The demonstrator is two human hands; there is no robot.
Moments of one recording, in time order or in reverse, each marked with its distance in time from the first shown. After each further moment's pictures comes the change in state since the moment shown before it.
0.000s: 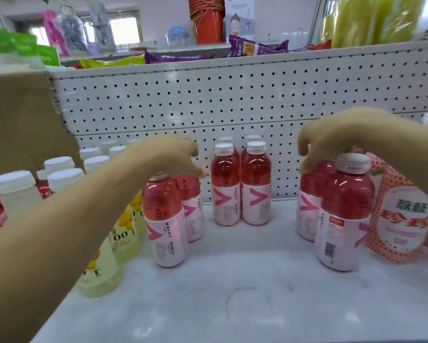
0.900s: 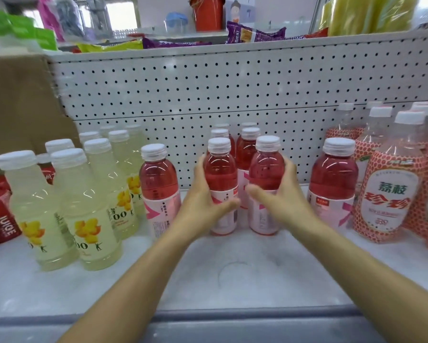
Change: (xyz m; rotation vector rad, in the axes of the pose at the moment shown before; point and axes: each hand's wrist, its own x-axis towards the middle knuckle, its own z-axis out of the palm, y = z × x) left_hand -0.039 0.061 0.134 -1.132 0.322 0.113; right_hand -0.024 -0.076 0.143 1.431 0.451 -0.123
